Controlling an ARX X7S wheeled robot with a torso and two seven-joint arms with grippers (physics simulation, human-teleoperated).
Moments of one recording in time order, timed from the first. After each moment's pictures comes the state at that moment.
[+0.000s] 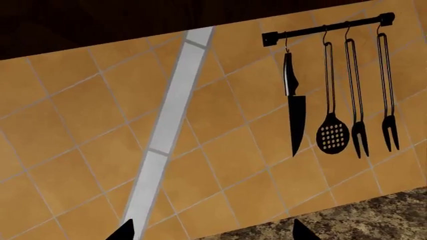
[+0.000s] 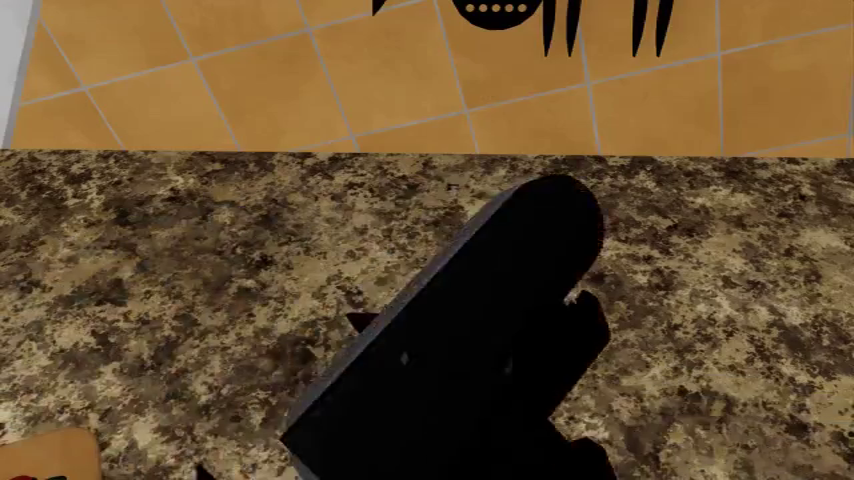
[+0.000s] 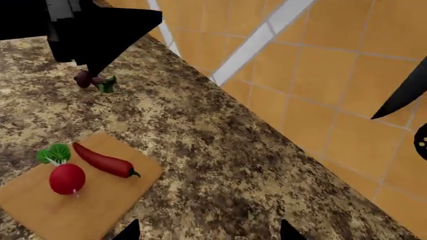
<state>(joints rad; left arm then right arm) -1.01 -1.57 0.86 0.83 -1.40 -0.05 -0.70 1.38 0.83 -0.63 -0.82 2.11 0.97 0.84</state>
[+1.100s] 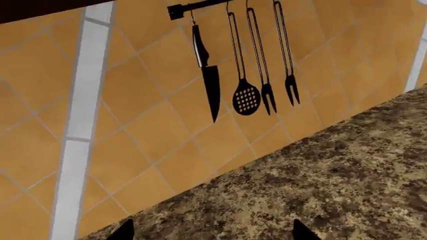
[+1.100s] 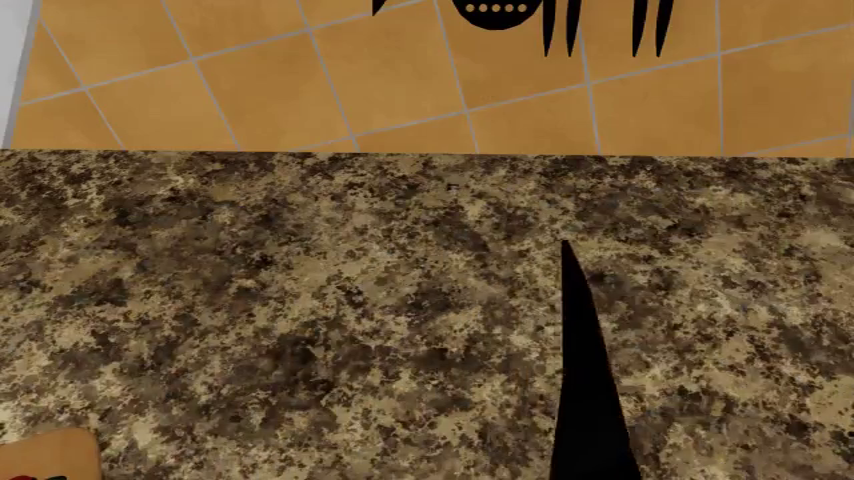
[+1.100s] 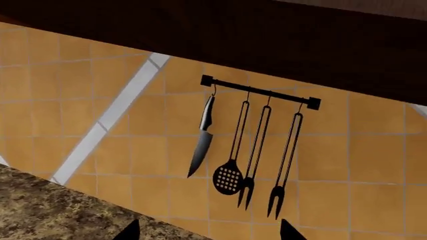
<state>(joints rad) -0.65 -1.28 -0.20 1.02 -1.97 -0.80 -0.78 1.33 1.20 0.03 -1.03 2.51 0.81 1.30</state>
